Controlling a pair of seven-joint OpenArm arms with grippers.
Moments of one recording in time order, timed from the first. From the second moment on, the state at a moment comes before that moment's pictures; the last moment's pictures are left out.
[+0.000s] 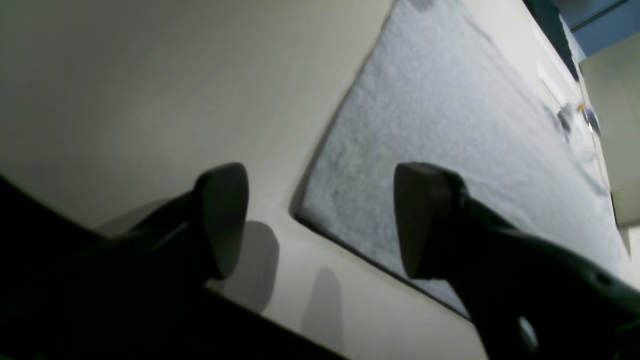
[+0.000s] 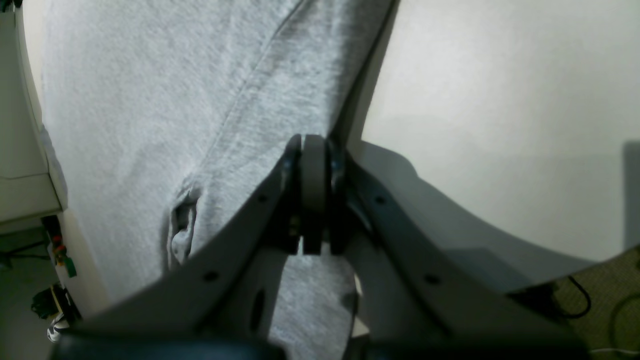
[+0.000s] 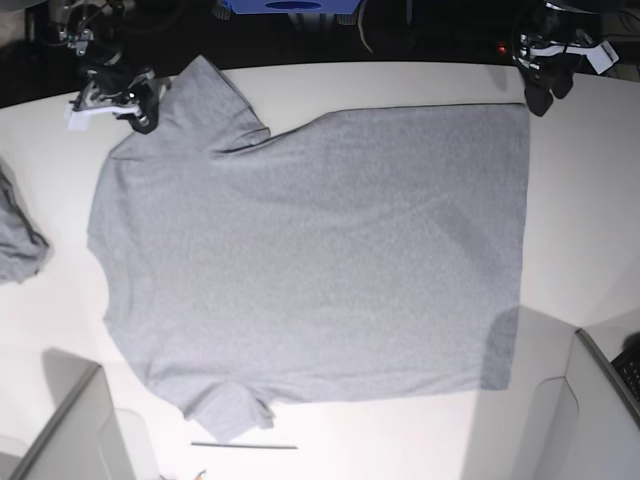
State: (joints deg) left arm 50.9 -14.7 -23.7 91.8 -61.6 -20.1 -2.3; right arm -31.1 3.7 26.2 91.4 56.4 3.4 -38.6
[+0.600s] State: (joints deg) left arm 41.0 -14.9 -28.4 87.1 -62.5 -21.2 21.6; right arm -30.8 3.4 26.2 91.4 56.4 3.4 -38.8
